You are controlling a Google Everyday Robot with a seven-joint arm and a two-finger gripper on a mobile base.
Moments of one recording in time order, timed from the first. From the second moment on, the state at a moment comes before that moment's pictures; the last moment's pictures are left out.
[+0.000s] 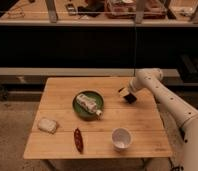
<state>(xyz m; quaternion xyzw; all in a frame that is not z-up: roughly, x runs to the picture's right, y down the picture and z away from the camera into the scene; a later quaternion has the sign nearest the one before) 0.208 0.013 0.955 0.05 -0.19 -0.85 0.49</state>
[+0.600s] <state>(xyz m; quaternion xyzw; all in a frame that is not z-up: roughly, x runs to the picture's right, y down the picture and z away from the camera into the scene) 0.209 0.040 0.976 0.02 -0.21 -0.85 0.49</state>
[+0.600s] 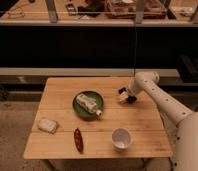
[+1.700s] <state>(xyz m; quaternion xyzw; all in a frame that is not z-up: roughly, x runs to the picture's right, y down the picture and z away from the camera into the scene) 0.239 0.016 0.814 0.08 -0.28 -0.86 0.41</state>
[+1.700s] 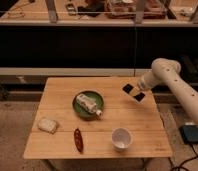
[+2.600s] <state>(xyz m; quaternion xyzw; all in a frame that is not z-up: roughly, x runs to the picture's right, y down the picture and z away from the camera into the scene) 0.249 0.043 0.706 0.10 -0.32 -0.88 0.34</state>
